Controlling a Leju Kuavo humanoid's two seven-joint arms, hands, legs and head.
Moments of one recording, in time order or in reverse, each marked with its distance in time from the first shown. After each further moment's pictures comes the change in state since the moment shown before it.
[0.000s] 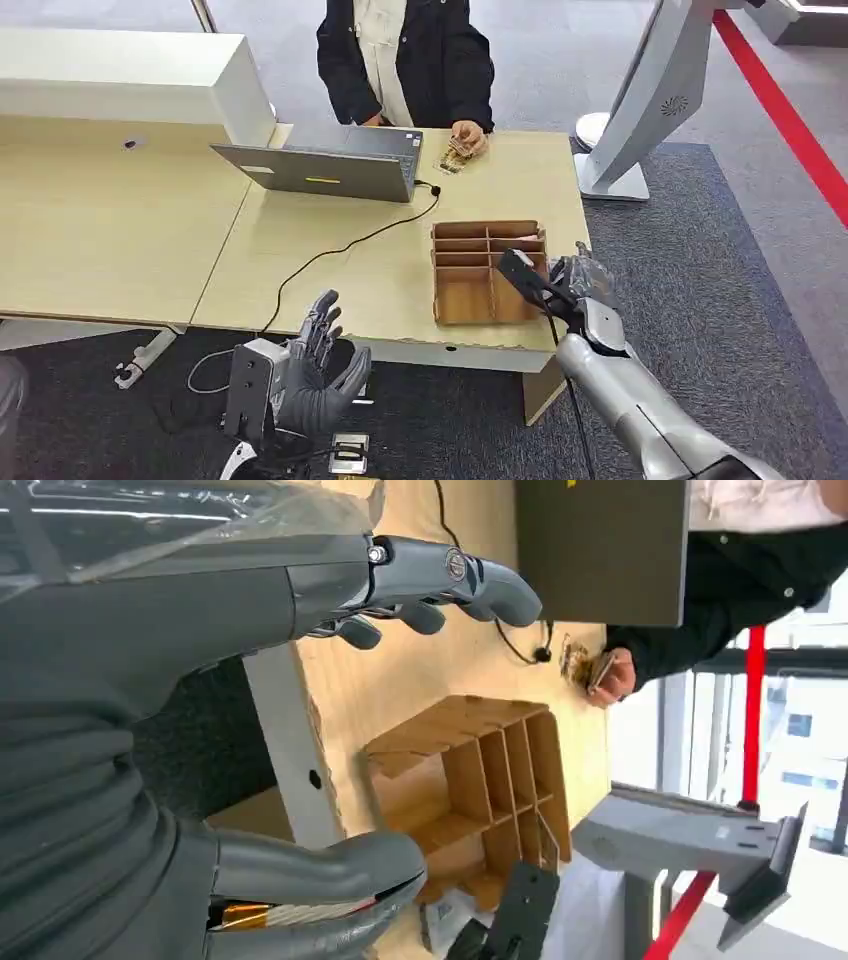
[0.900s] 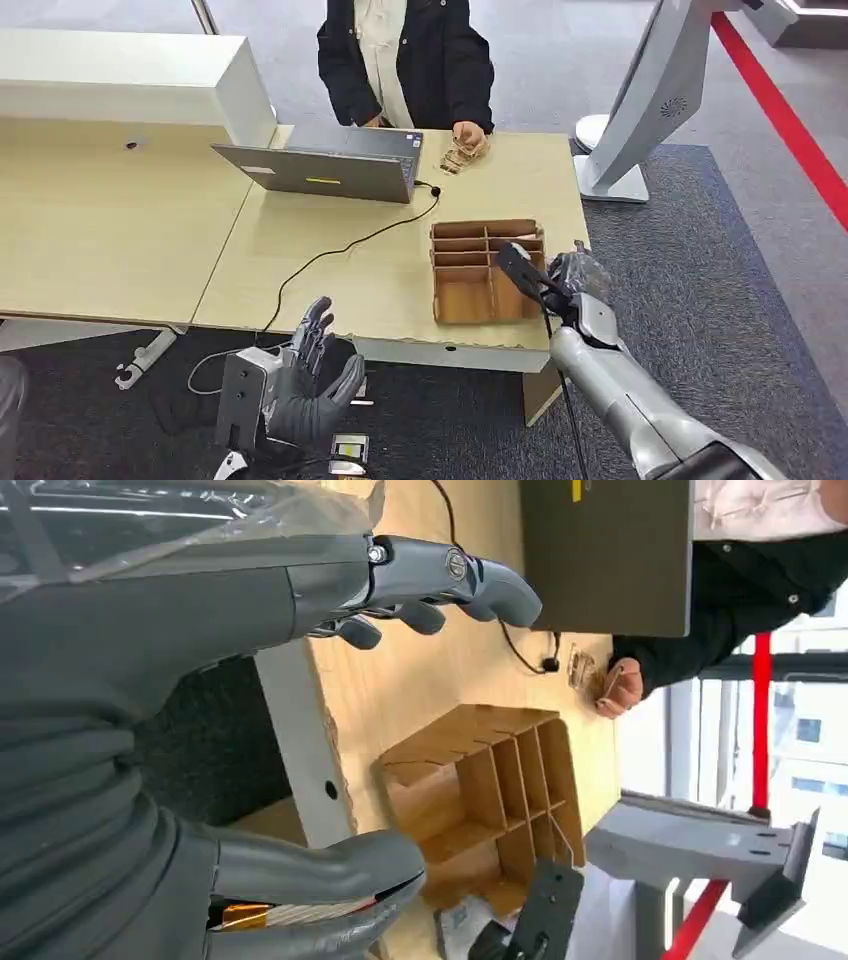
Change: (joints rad) left arm 0.032 0.026 0.001 -0.036 -0.040 0.005 0.030; right arm -0.054 0.043 0.008 0.095 -0.039 -0.069 -0.012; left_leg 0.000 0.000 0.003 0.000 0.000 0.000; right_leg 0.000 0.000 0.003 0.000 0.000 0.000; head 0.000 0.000
